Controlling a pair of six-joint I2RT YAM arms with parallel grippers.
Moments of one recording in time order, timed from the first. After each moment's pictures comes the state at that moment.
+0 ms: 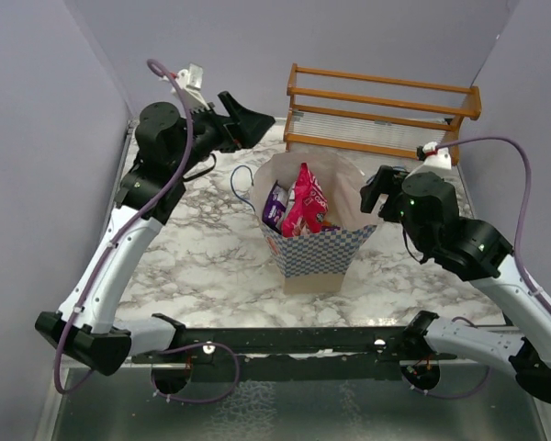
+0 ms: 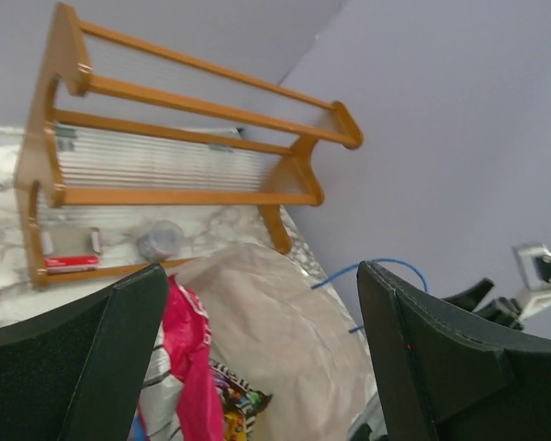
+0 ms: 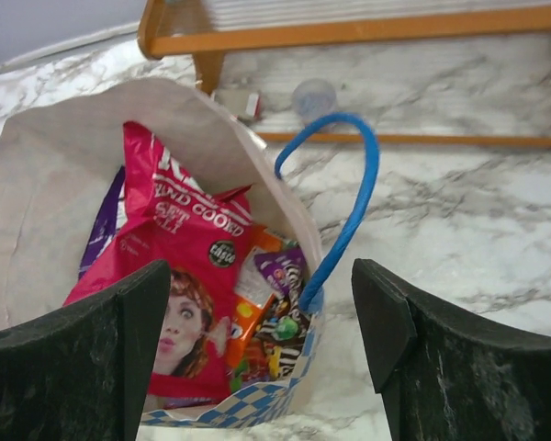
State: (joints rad) left arm -0.37 1.22 1.50 -0.25 0.29 -0.67; right arm 0.78 0.96 1.32 -0.81 0.66 0.56
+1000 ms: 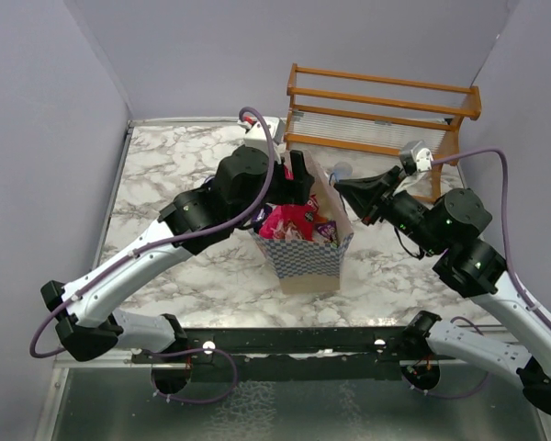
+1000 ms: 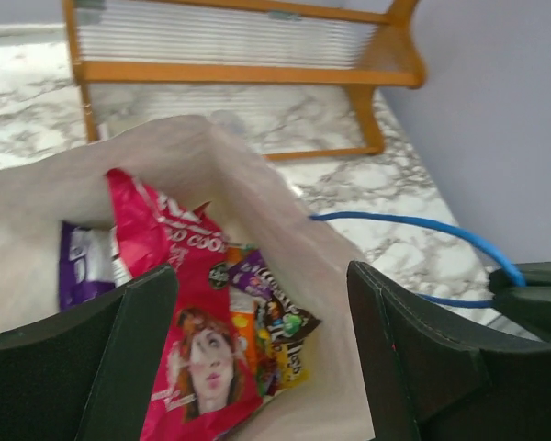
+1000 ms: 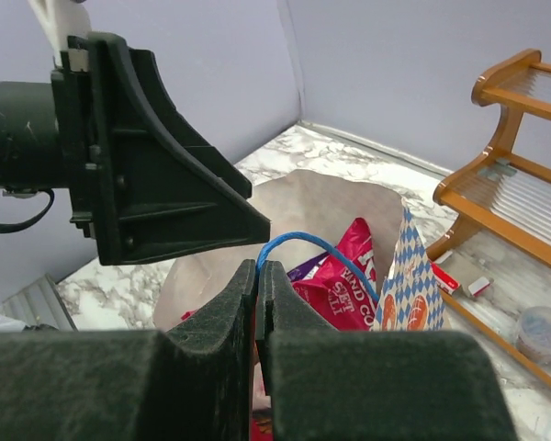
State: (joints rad) left arm -0.97 1.28 1.53 -0.53 -0.33 -0.49; right arm 0.78 0.81 1.07 -0.13 -0.04 0.18
